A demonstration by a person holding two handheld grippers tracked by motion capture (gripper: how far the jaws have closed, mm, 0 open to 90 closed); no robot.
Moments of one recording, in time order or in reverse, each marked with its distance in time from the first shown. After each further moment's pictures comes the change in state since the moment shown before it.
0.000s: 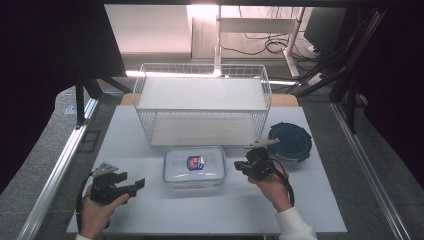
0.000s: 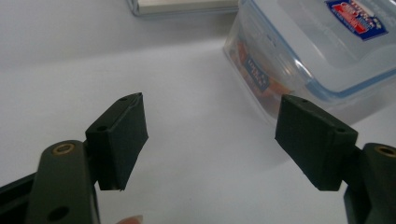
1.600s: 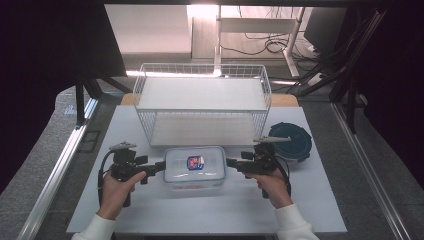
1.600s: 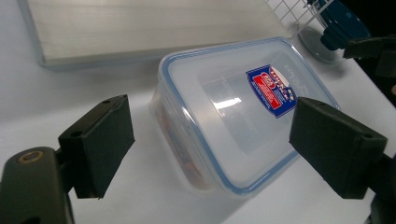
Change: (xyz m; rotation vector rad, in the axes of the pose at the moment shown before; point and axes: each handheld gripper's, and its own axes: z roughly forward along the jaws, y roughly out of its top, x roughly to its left) left arm -0.022 0.060 0.033 0.023 -0.207 -0.102; right arm -0.015 0.005 0.003 -0.165 0.175 0.179
